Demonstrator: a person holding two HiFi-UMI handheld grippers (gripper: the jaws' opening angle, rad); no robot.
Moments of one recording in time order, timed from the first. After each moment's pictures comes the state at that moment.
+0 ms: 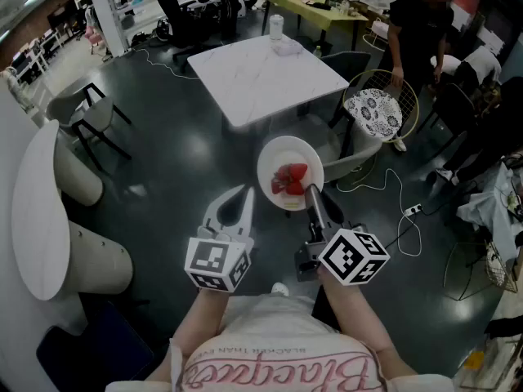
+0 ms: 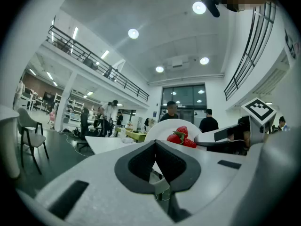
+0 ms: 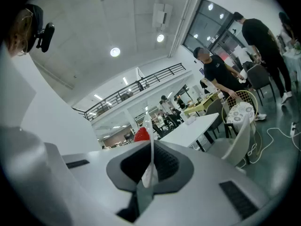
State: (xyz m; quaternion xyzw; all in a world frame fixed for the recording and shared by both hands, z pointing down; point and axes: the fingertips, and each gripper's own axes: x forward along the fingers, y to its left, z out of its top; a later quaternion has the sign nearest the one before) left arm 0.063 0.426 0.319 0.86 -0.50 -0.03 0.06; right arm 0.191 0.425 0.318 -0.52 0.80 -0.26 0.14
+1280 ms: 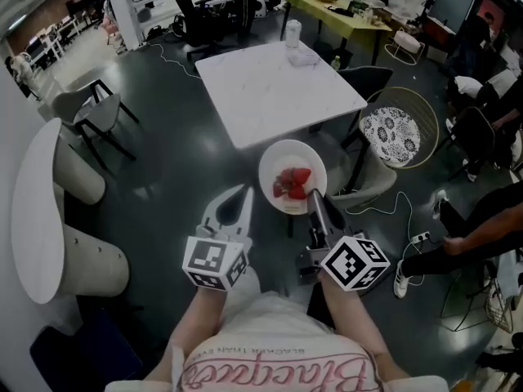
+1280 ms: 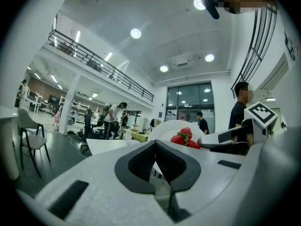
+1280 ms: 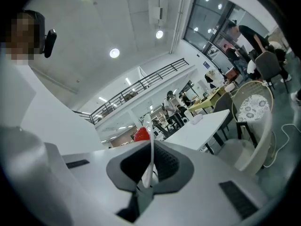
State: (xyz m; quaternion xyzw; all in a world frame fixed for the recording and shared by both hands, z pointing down) left arm 0.090 0.287 0.332 0.85 -0.53 -0.03 0.05; right arm 0.225 0.284 0.336 -0.48 0.82 -0.27 0.15
